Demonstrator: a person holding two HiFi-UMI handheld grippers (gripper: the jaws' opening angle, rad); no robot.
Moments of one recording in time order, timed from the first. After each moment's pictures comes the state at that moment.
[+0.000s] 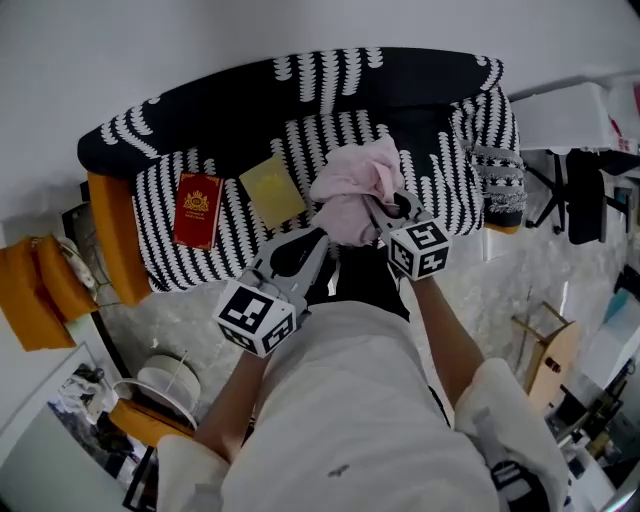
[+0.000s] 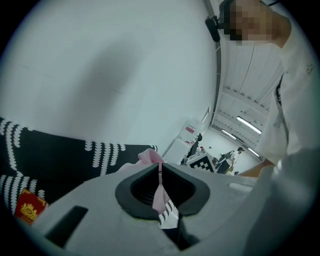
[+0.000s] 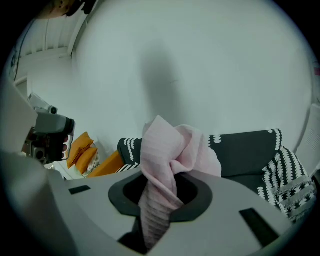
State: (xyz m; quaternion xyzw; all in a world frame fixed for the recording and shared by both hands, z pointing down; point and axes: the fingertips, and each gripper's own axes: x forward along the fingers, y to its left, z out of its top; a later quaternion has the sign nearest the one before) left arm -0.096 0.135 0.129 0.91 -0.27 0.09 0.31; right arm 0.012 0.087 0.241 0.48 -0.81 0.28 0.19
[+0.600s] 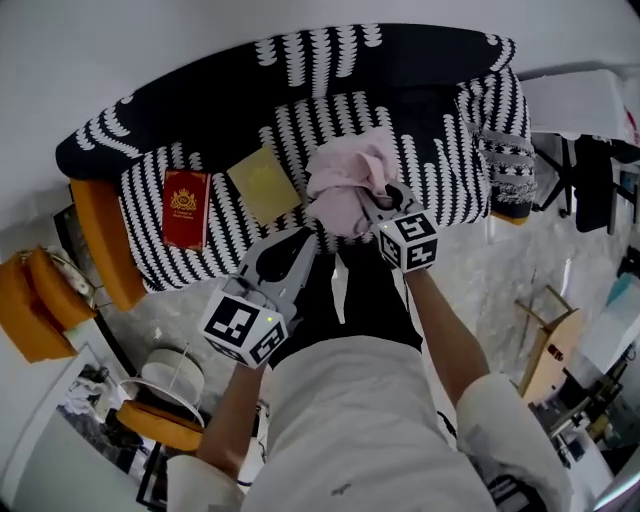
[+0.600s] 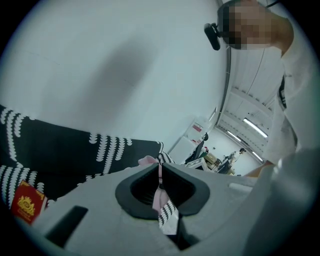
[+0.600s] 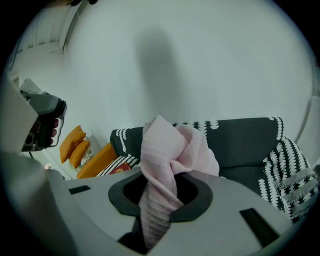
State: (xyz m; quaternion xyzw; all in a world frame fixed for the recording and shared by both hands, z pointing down) left arm -0.091 0.101 0.176 0.89 -0.28 0.10 0.34; right arm 0.024 0.064 0.323 0.49 -0.79 0.30 0.23
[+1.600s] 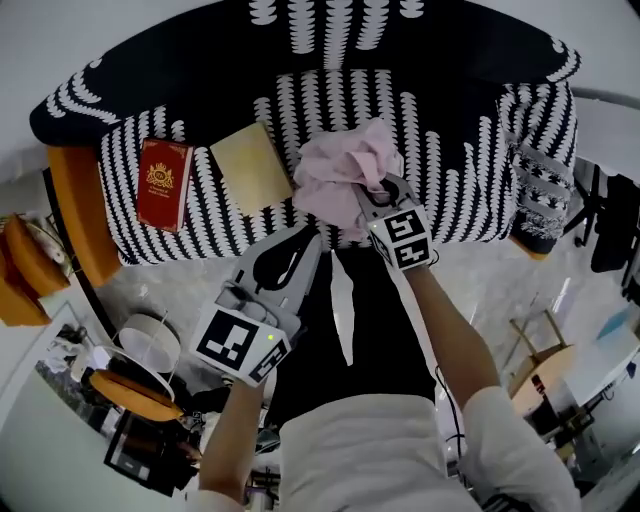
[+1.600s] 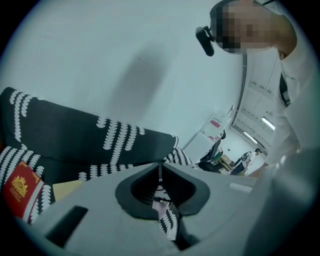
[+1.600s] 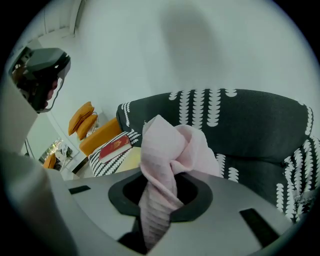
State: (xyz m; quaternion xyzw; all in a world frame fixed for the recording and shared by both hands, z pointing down) left arm -0.042 0.074 0.284 0.85 -0.36 0.12 0.37; right arm 0.042 0.056 0.483 0.39 -0.82 0.29 0.31
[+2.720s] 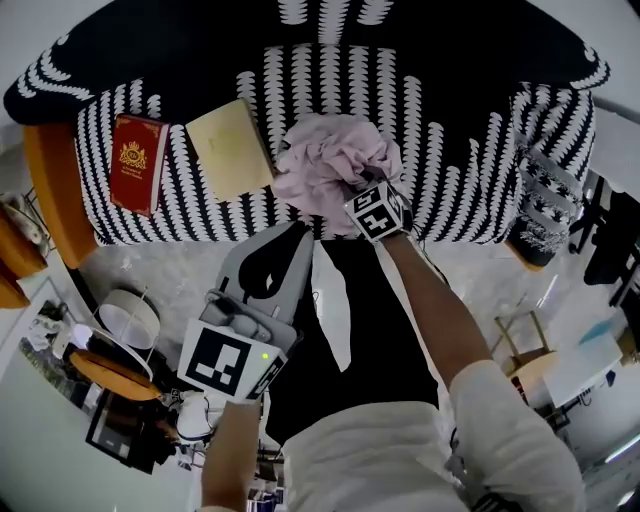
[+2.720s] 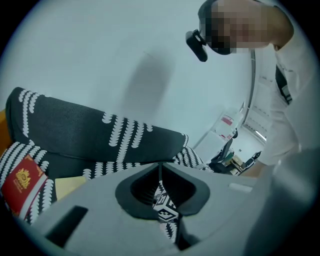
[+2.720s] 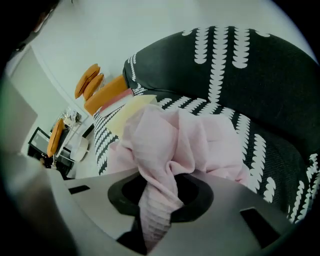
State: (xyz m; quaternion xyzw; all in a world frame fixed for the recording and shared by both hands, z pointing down) left arm -0.020 0.061 0.321 0.82 -0.41 0.14 0.36; right arm 0.051 0.105 0.646 0.25 -0.80 0.30 0.46
